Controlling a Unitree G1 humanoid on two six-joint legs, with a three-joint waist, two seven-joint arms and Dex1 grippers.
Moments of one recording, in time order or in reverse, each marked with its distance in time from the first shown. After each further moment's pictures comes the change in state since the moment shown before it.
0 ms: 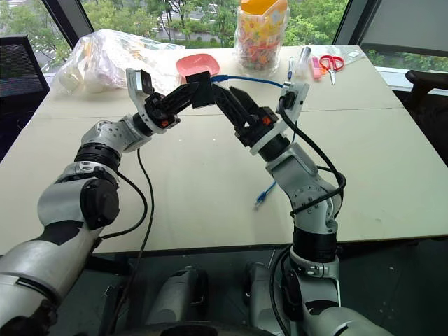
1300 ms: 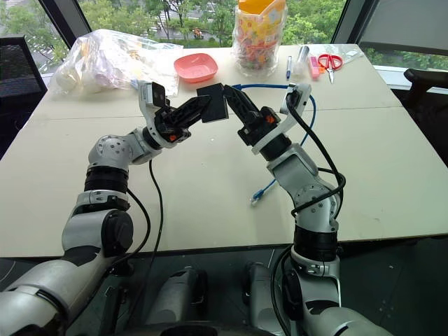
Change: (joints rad) left arm 0.218 -0.082 -0.048 -0.427 -0.176 0.238 0.138; right arm -0.020 -0.009 -0.005 0.039 0.089 -0.012 -0.042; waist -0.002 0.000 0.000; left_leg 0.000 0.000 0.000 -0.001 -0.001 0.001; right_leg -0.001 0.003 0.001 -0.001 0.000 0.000
